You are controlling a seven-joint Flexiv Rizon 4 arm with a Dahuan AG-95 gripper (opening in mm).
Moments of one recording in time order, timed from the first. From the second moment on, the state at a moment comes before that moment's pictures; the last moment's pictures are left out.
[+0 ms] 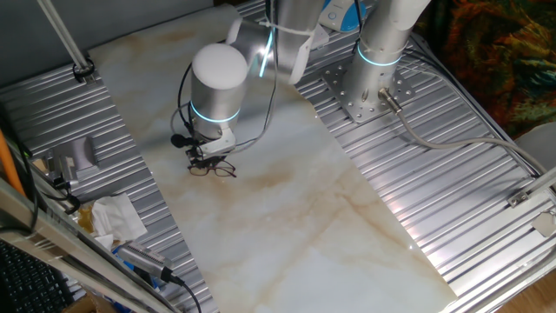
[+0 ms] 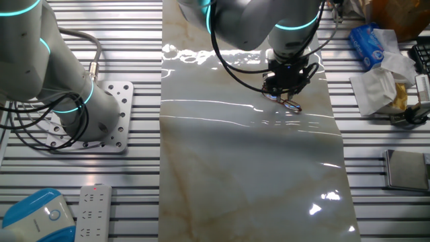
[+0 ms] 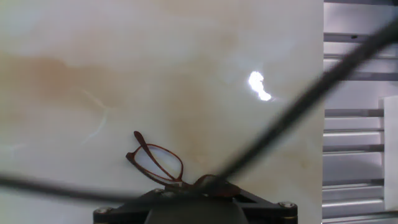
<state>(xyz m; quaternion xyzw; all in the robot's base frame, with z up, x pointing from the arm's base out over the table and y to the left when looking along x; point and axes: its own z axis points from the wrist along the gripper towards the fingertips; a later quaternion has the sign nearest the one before) 0.555 0.049 0.029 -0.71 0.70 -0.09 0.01</state>
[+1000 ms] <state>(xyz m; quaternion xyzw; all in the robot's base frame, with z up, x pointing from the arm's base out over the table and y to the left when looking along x) 0.559 0.046 0.021 -0.74 0.66 -0.11 0.04</state>
